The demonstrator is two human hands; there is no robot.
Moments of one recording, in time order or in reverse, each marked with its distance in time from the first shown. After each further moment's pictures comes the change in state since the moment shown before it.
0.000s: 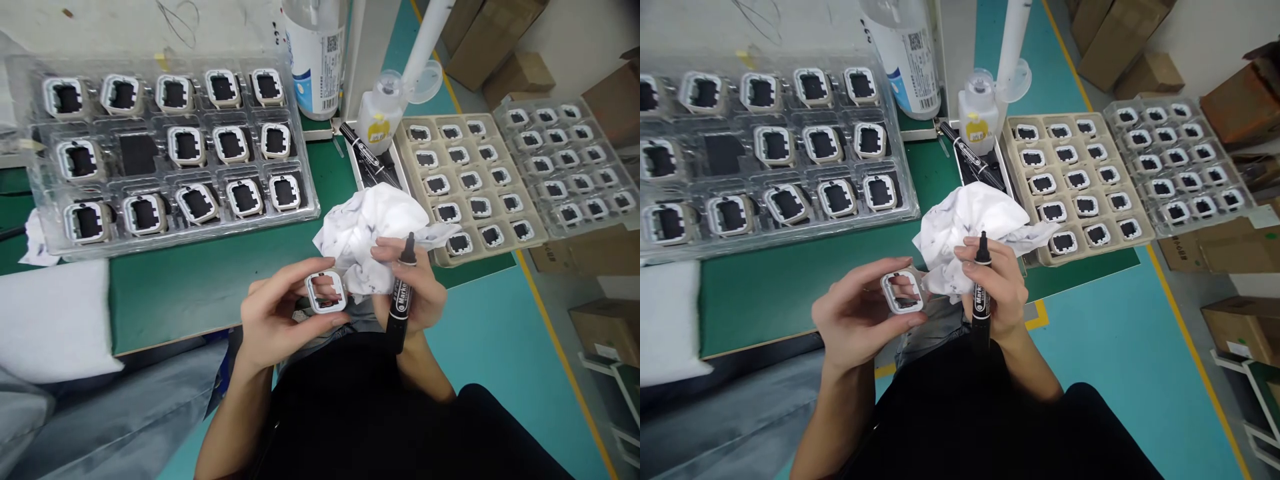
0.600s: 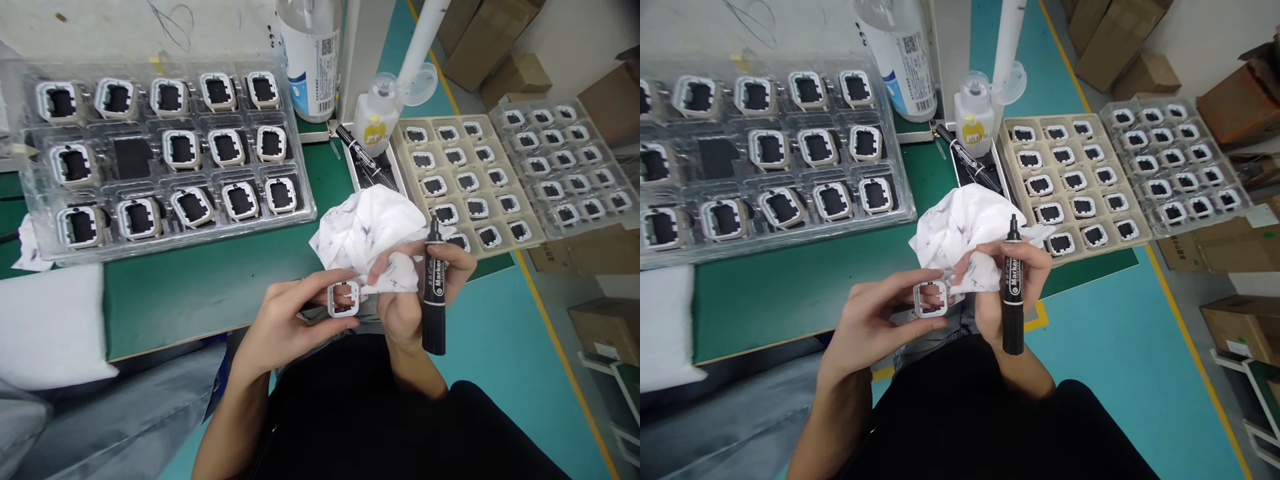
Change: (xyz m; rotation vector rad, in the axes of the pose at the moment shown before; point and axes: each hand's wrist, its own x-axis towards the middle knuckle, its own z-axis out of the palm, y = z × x) left_hand 0.002 0.008 -0.001 0.073 -0.287 -0.185; right_hand 0.017 -0.018 0.024 0.233 0.287 0.424
